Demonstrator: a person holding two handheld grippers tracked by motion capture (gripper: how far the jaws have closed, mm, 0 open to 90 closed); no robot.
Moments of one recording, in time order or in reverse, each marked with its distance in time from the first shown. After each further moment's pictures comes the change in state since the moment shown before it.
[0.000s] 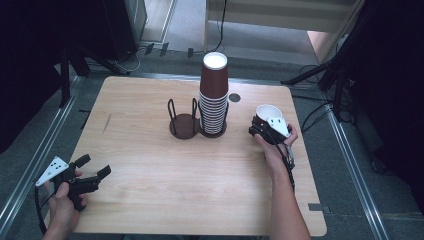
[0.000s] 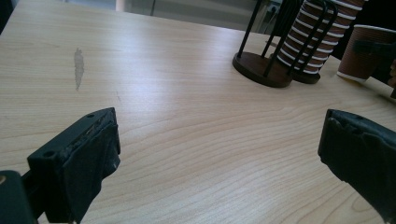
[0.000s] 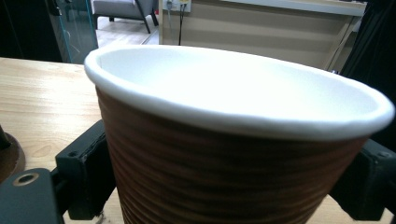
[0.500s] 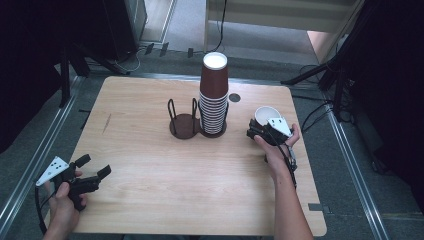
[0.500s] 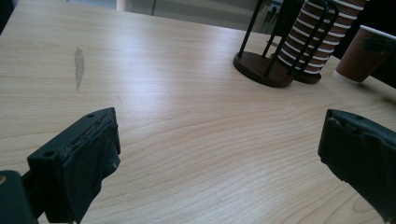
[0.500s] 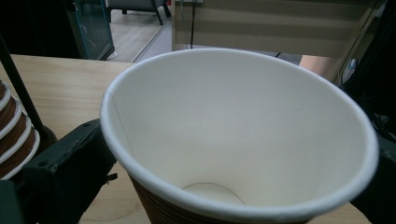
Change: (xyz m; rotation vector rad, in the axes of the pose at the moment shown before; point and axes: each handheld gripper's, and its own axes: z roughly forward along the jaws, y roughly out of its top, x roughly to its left) left arm 0.000 0.000 0.000 -0.002 0.001 -0.006; right arm 0.001 0.009 -0.013 0.041 0.057 0.029
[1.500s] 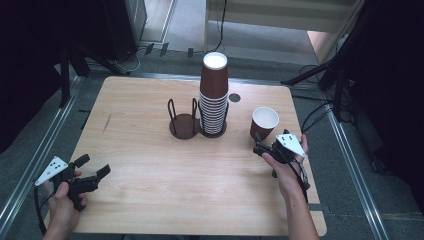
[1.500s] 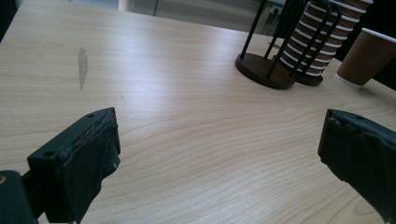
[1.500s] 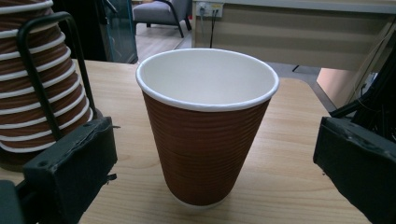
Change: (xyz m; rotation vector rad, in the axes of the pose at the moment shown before) left arm 0.001 0.000 -0.001 -0.001 0.007 -0.007; right arm -0.015 -0.012 -0.062 -0.057 0.091 -0.015
